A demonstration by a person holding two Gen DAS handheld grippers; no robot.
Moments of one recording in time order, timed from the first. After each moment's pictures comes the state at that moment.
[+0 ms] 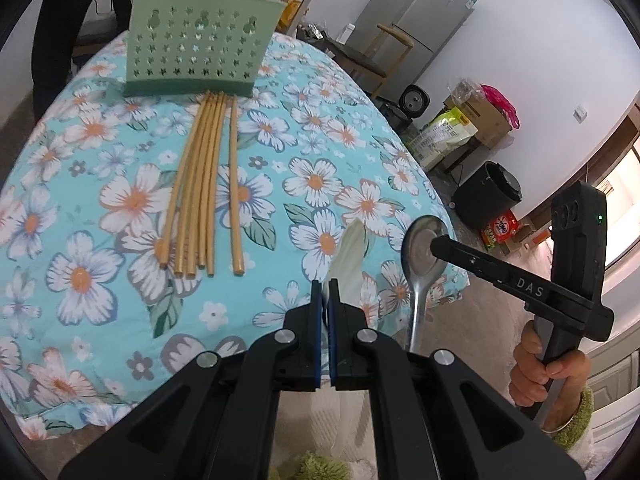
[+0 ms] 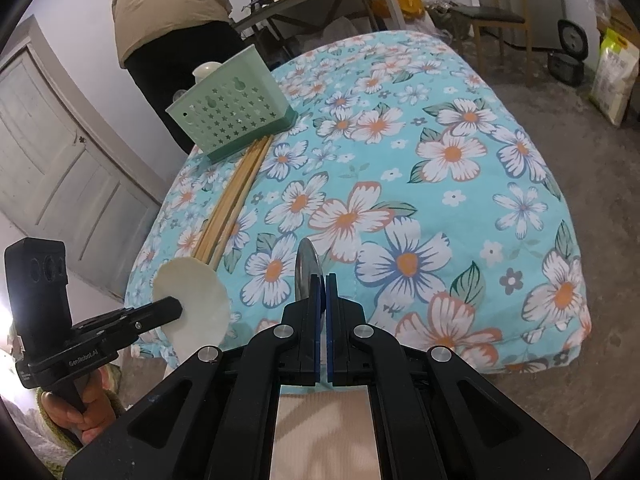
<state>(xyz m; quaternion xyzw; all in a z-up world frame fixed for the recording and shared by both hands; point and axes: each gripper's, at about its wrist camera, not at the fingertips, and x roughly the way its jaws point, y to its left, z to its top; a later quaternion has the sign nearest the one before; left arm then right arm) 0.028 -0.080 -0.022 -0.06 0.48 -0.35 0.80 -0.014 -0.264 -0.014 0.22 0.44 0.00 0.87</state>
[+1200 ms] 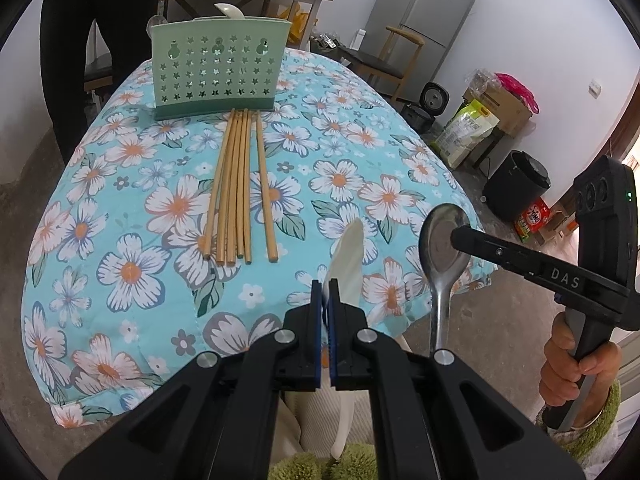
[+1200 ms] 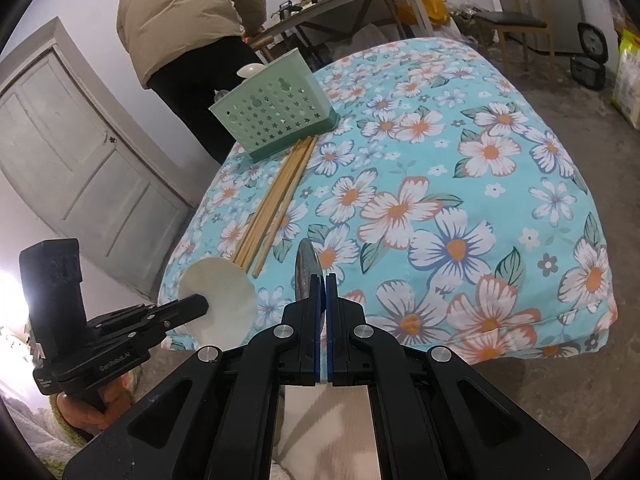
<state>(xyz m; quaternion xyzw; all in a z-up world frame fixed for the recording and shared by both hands) 0.005 -0.074 -0.012 0.00 0.46 -0.31 0.83 -0.027 -0.242 -0.006 0.23 0.41 0.06 0.88</state>
